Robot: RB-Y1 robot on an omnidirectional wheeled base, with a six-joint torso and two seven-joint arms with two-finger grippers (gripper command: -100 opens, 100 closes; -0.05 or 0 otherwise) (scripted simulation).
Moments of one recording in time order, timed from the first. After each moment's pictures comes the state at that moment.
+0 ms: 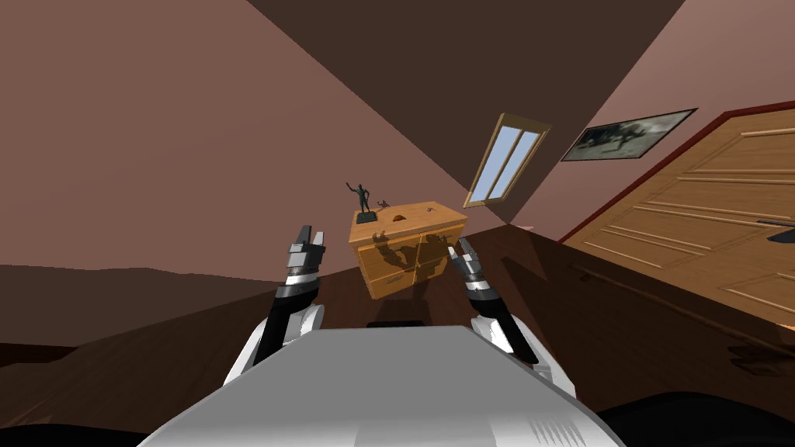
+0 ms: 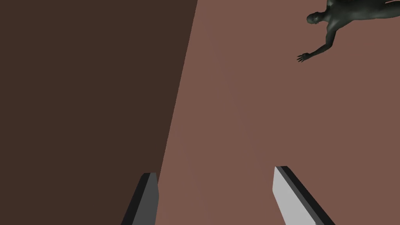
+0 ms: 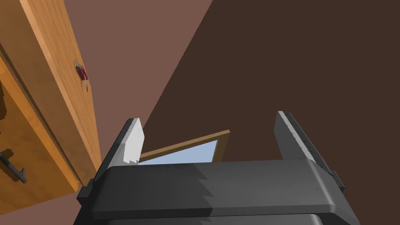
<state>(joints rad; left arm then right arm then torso) 0.49 0.04 0.07 -2.32 -0.08 -0.41 0.03 0.56 -0.35 0.00 -2.18 -0.08 -0.42 -0.18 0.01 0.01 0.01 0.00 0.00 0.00</state>
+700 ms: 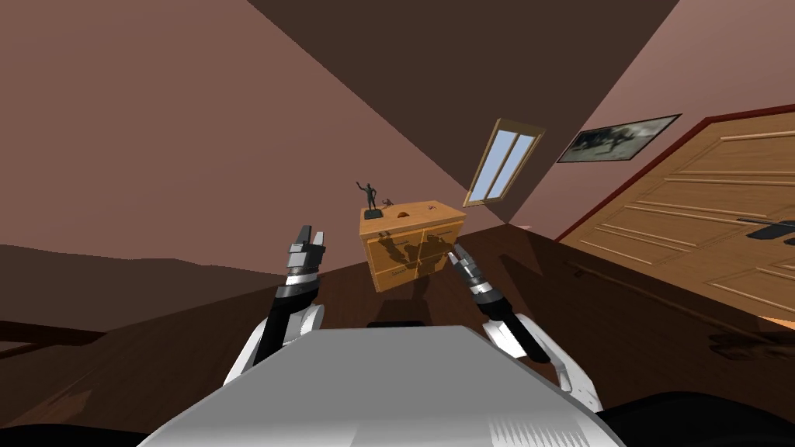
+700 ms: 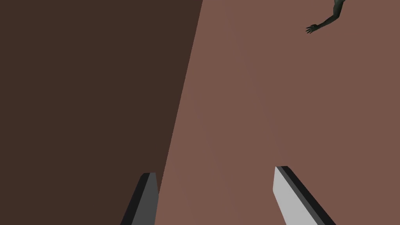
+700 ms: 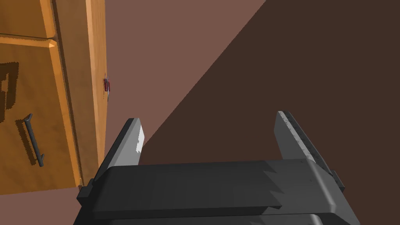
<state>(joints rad) 0.49 0.04 0.07 -2.32 -0.08 -0.41 0.03 0.57 -0.54 0.00 -2.10 -0.05 -0.43 -0.18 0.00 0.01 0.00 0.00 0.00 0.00</state>
